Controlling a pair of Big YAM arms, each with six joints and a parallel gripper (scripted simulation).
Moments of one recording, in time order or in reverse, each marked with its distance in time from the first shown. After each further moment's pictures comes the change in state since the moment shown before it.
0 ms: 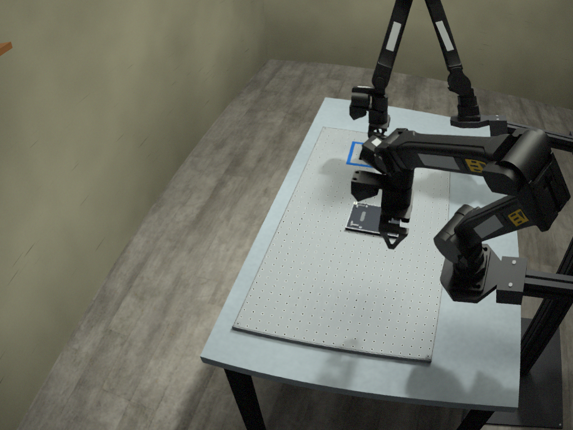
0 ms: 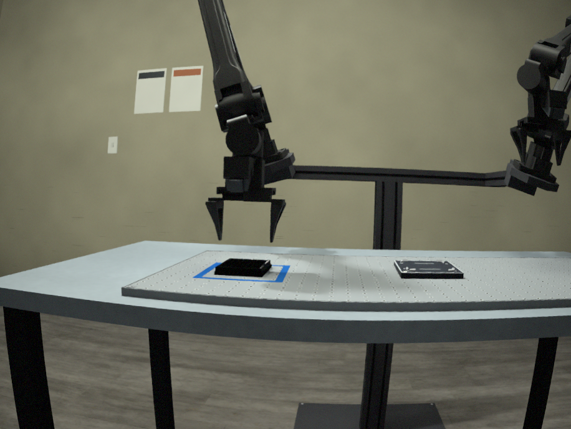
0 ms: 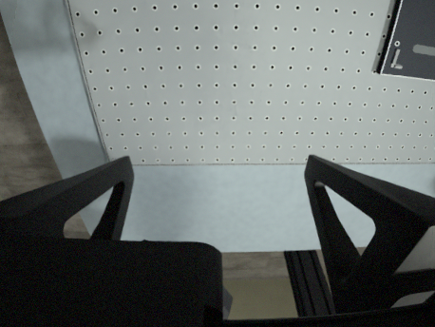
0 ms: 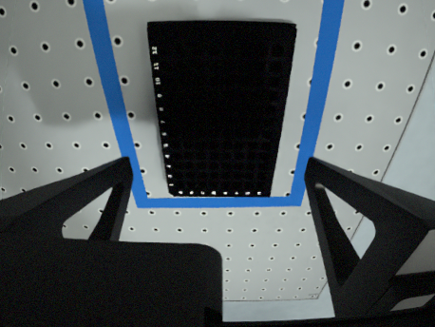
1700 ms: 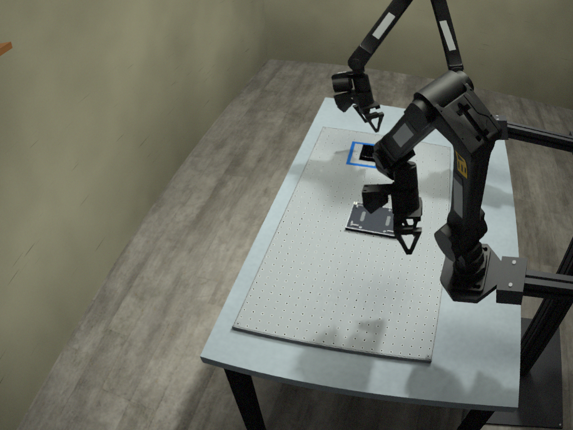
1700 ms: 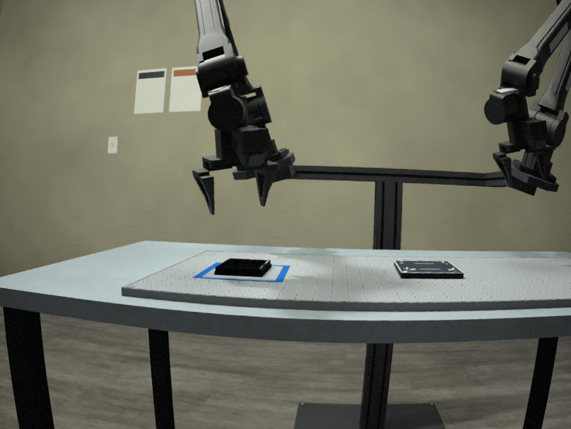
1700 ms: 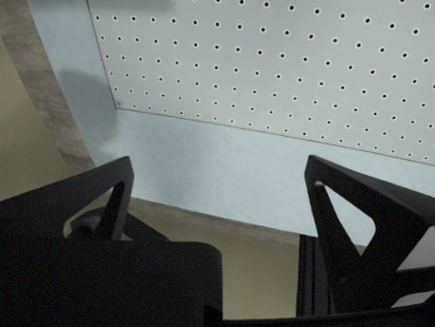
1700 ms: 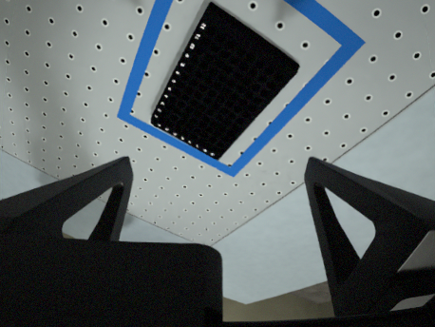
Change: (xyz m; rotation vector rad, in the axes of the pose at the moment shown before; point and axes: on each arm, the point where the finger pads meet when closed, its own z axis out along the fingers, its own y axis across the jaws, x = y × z) left arm 0.042 -0.022 0.043 -0.237 0.194 -0.056; right arm -0.030 -0.010 -0.059 -0.115 0.198 -0.542
